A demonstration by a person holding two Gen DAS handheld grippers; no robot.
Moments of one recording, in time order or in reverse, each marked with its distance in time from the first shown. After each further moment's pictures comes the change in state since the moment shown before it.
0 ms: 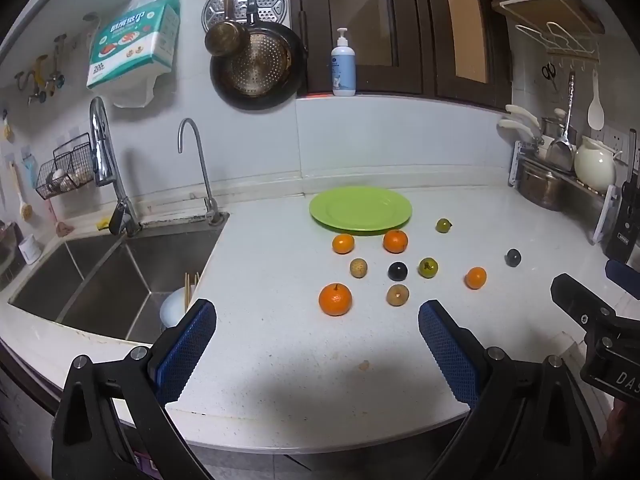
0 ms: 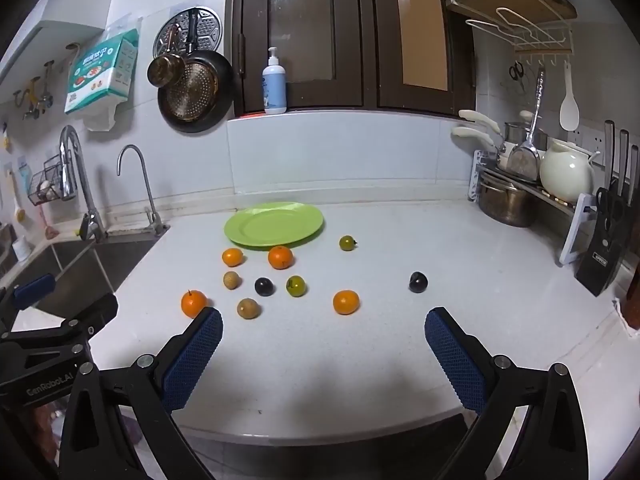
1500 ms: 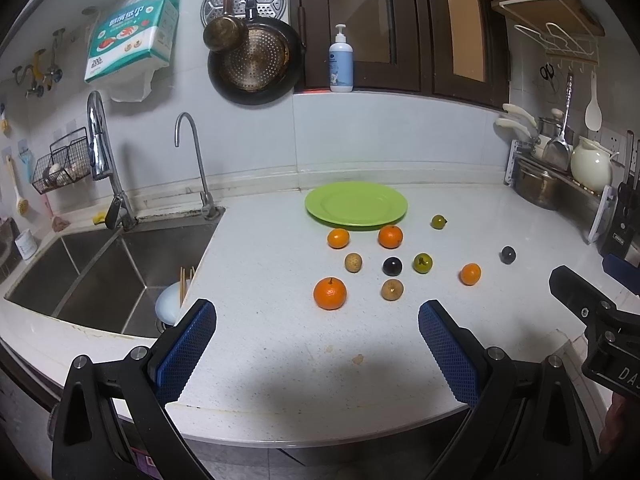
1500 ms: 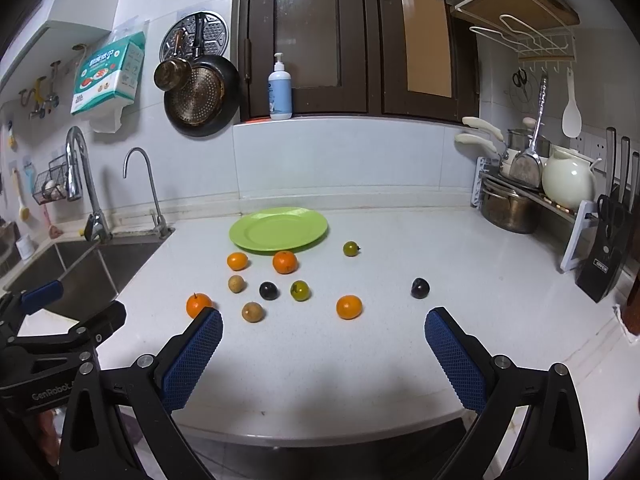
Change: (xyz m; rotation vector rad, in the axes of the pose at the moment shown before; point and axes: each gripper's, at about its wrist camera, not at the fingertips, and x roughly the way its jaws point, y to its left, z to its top) left arm -0.002 0.000 -0.003 -0.007 0.014 -0.021; right arm -0.004 0.003 0.002 -0.010 -0.017 0.007
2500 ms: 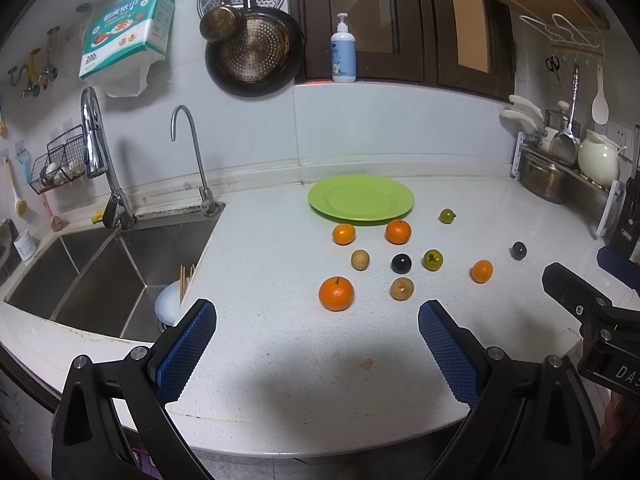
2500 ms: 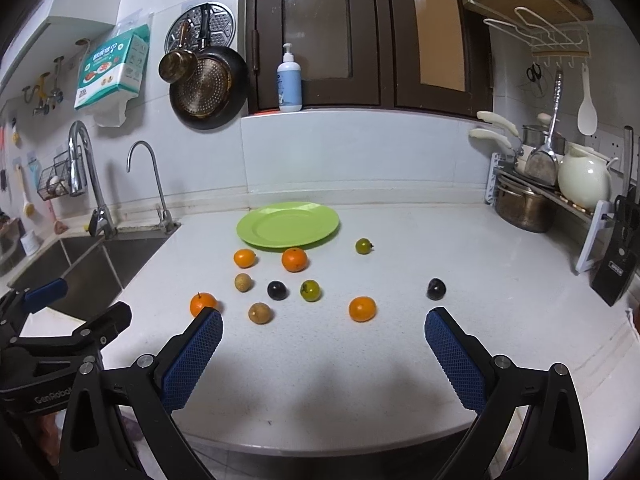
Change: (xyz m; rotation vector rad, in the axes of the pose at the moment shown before) left arm 0.023 0.003 0.002 0.011 0.028 0.011; right arm 0.024 0.008 0.006 -0.009 0.028 0.037
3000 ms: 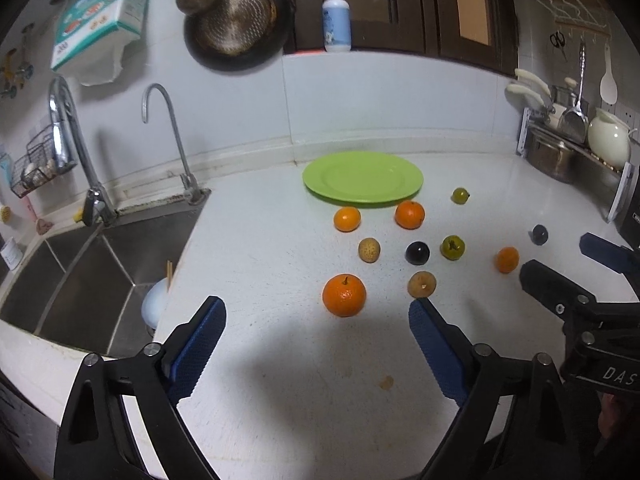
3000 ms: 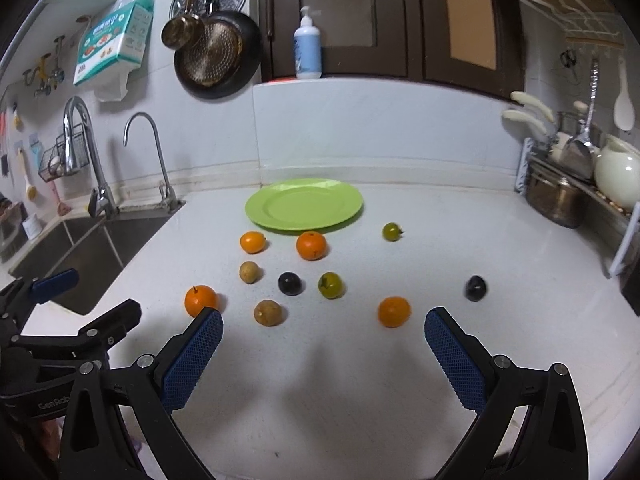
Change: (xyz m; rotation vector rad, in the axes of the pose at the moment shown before) left arm 0.063 0.003 0.004 0.043 0.077 -0.029; right arm 0.067 0.015 0.003 -0.033 0.091 0.059
